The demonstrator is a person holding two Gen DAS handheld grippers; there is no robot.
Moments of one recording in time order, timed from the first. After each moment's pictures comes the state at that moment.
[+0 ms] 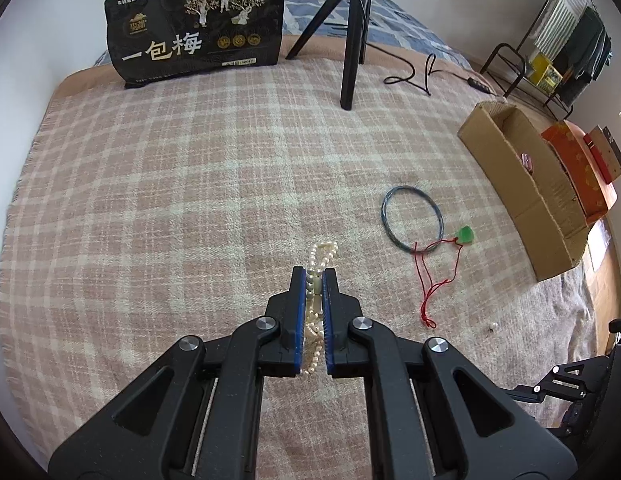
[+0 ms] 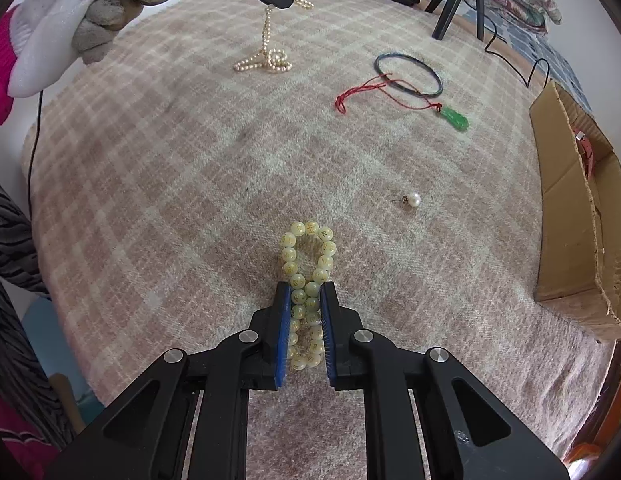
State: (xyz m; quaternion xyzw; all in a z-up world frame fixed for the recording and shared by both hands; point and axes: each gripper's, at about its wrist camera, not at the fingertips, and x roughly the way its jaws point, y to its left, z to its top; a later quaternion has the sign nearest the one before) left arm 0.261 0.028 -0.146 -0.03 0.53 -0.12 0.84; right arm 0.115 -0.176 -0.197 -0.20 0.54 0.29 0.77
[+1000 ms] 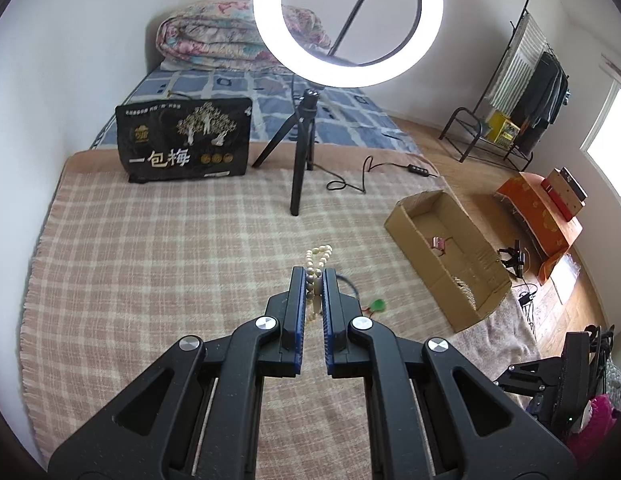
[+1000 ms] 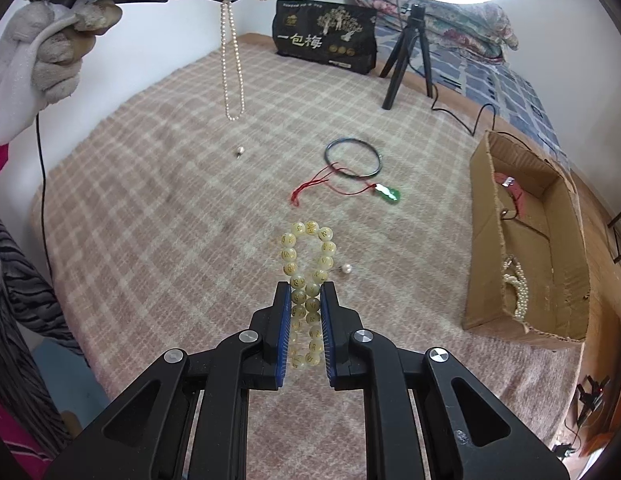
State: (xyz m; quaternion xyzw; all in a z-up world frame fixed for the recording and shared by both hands) left arm 0.232 0.027 -0.025 -0.07 0.41 -0.17 0.89; right arm 0.120 -0.205 -0.125 -0.15 0.46 0.27 0.83
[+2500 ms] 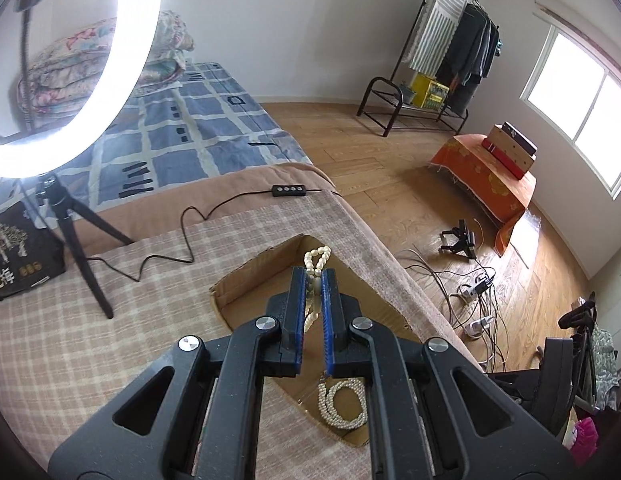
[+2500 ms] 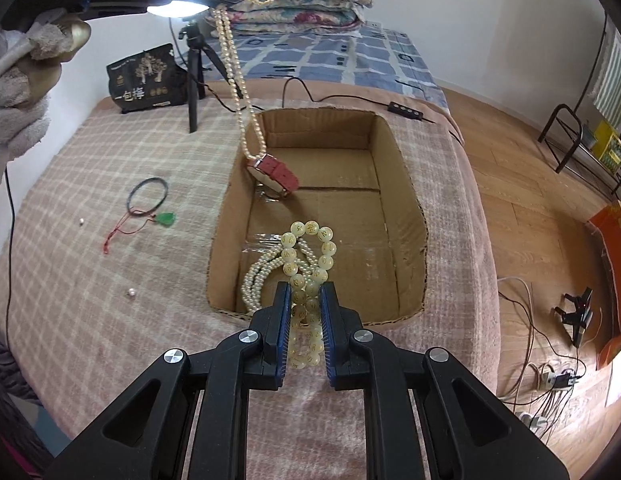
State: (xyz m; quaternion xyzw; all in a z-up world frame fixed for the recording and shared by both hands) left arm 0.339 -0.243 -0.005 -0.01 0.41 -0.30 0.86; right arm 0.199 -0.383 -0.108 -0.06 0.47 0.11 0.87
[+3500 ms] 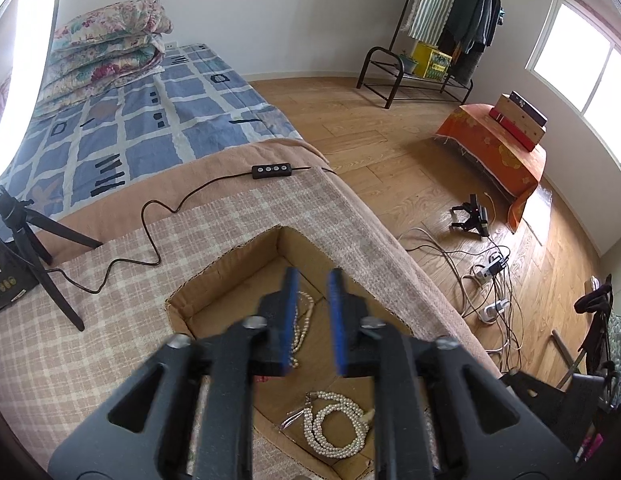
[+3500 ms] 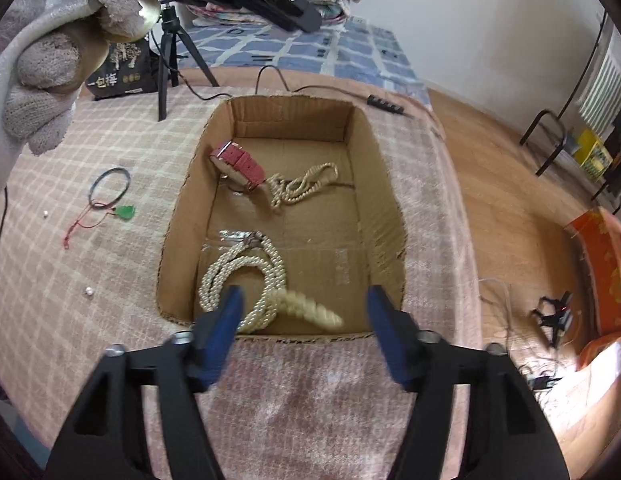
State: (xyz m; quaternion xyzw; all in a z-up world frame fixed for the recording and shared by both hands) left arm 0.358 -0.308 -0.039 0.03 0.44 -0.30 0.85; right arm 0.211 -0.382 -0.121 -0.11 0.47 0.07 0.87
